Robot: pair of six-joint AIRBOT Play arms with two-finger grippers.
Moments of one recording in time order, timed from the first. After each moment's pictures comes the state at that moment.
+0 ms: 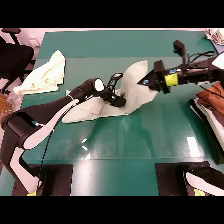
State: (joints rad) left arm -0.62 -1.83 1.54 0.99 -0.85 -1.39; right arm 0.17 -1.15 1.24 -0.64 1.27 1.81
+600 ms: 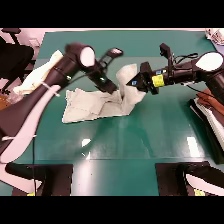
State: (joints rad) left arm -0.61 -1.63 1.86 1.48 -1.41 -1.49; right arm 0.27 -1.20 1.27 -0.63 1.15 1.84
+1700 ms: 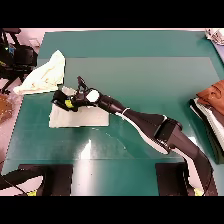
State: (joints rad) left arm -0.22 -1.26 1.89 1.73 -1.70 -1.70; right arm 0.90 -2.15 2.00 -0.38 0.51 1.86
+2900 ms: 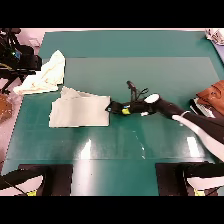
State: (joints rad) left arm -0.22 -1.26 1.83 1.70 -1.69 -1.70; right arm 0.56 -1.56 0.95 -0.20 0.63 1.03
